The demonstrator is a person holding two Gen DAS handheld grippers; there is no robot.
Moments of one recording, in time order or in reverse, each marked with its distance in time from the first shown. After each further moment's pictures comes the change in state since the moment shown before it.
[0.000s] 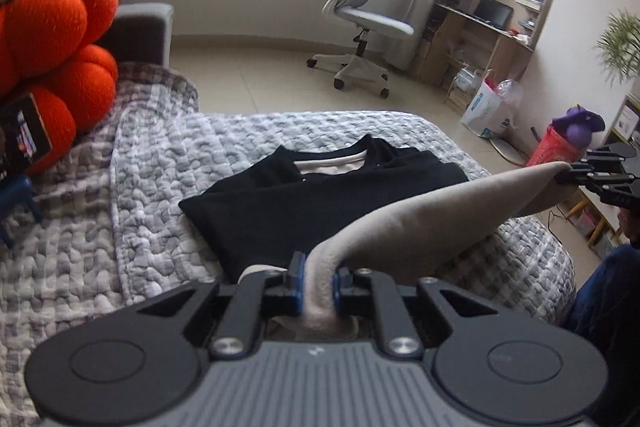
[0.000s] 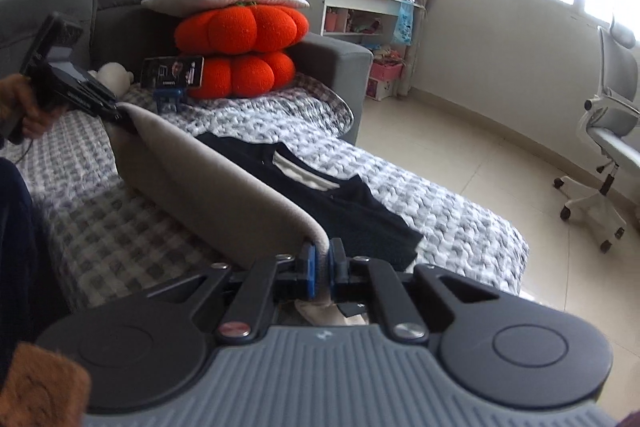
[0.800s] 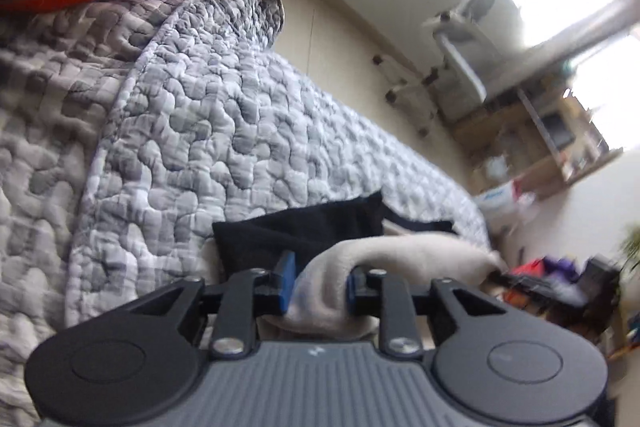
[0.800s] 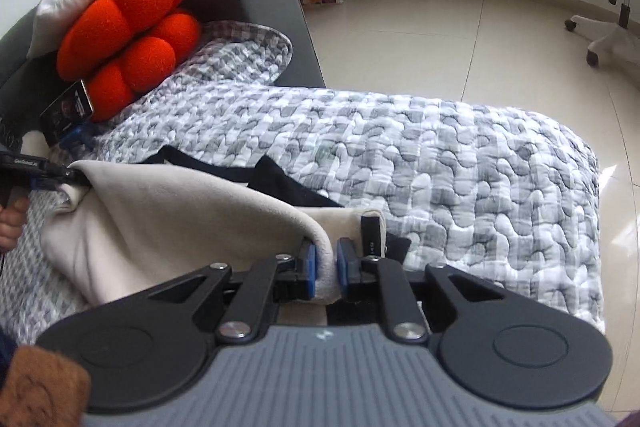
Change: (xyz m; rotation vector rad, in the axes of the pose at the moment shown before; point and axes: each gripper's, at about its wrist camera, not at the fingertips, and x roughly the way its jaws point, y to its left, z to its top) left arm 0.126 0.125 0.026 -0.646 0.060 -0.112; right arm 0.177 -0.117 0.031 0.413 0.234 0.099
